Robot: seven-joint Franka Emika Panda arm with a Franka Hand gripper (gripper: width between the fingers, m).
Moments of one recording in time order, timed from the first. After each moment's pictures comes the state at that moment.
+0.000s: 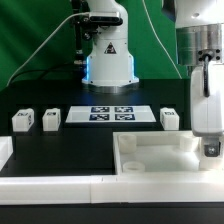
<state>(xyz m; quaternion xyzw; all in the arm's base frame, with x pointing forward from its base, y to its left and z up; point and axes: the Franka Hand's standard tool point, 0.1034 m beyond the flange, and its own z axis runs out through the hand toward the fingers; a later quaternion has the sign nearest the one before) 0.630 0.117 0.059 -0.57 0.82 0.01 0.07</state>
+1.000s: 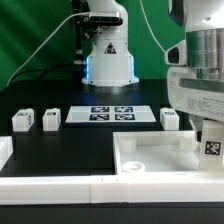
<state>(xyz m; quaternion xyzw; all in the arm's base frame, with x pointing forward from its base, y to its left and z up) 0.622 0.132 0.053 -0.86 0.51 -0.03 0.07</state>
